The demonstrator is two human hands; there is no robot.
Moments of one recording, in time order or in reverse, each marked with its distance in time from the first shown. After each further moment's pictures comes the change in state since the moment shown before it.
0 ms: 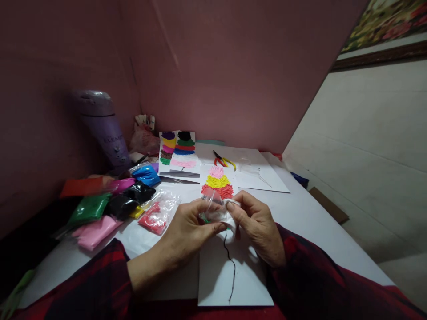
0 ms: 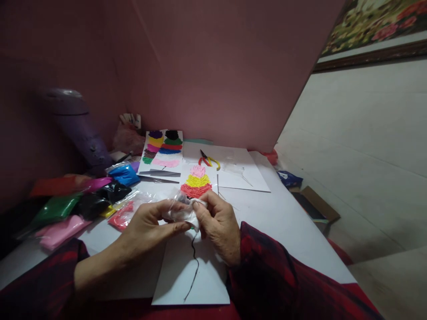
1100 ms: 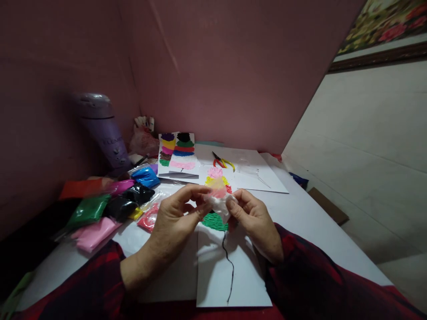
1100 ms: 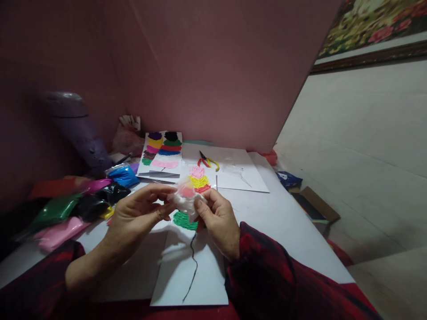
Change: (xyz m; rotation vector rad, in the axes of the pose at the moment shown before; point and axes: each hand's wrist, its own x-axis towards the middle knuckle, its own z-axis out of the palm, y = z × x) left_hand 0.001 0.002 -0.010 -0.089 0.169 0.217; right_hand 0.008 0.004 -0.004 0.074 -0.025 0.014
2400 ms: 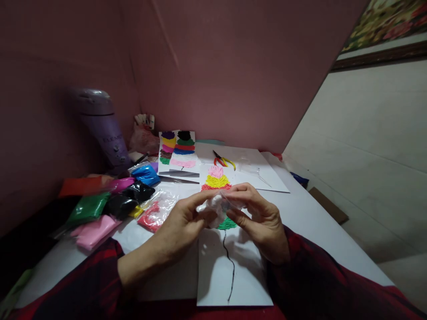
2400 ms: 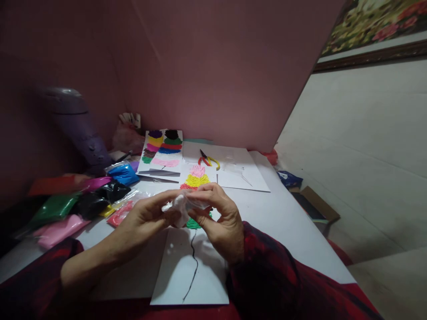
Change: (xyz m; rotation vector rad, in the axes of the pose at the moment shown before) left_hand 0.002 0.005 0.003 -0.079 -0.291 -0.090; right_hand -0.006 -0.008 -0.005 -0.147 -0.011 -0.439
